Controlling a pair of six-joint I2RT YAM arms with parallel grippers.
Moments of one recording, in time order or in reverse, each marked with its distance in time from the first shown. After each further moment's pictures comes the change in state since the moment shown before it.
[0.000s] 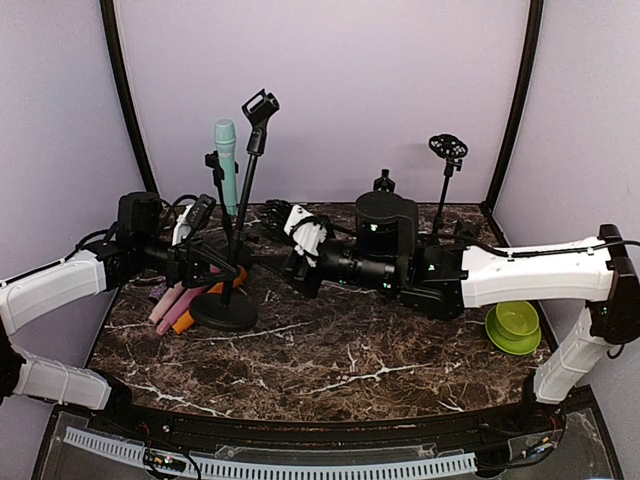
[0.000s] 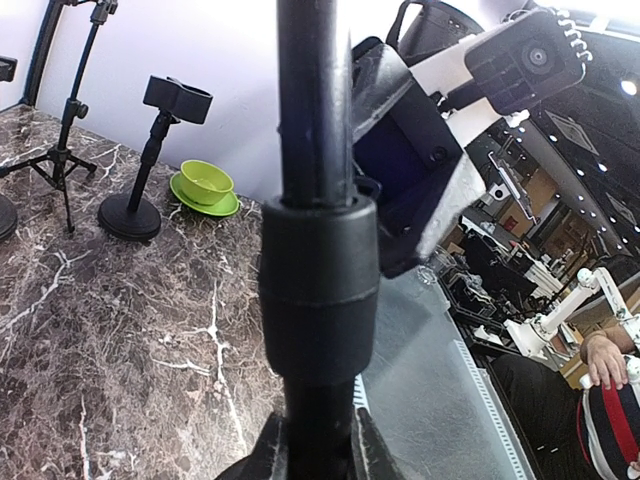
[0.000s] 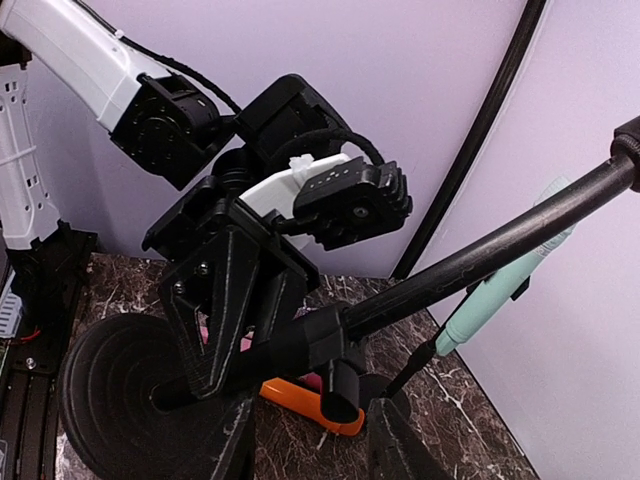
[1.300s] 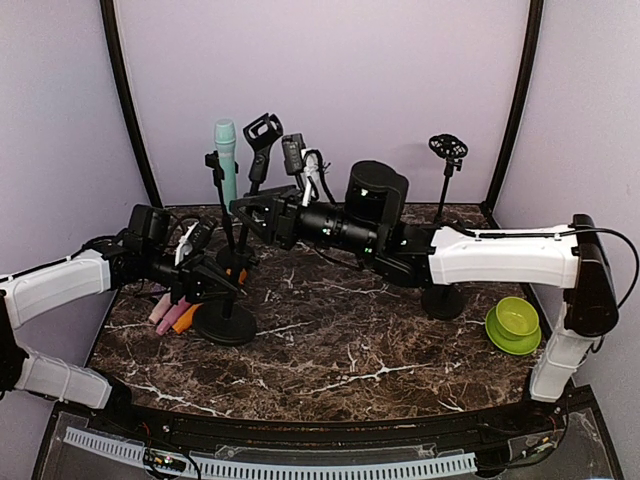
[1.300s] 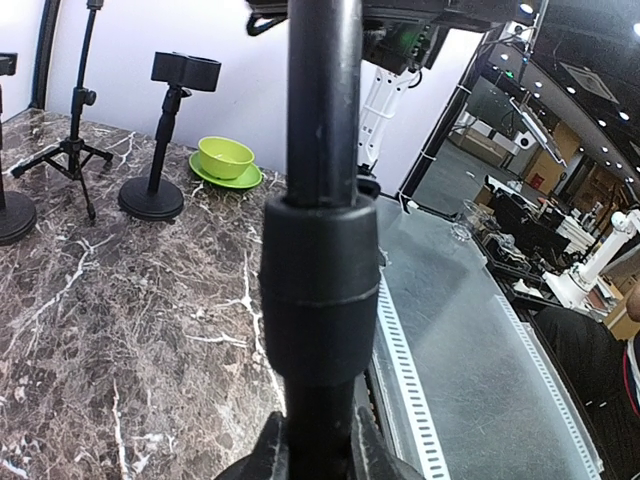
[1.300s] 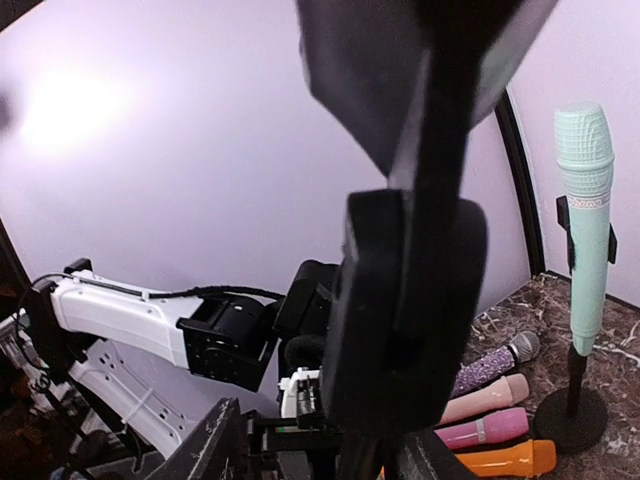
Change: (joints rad) left arm 0.010 0.038 -0.008 -0.242 -0.032 0.409; right arm -0.096 0.160 0.175 0.212 -0.208 0.783
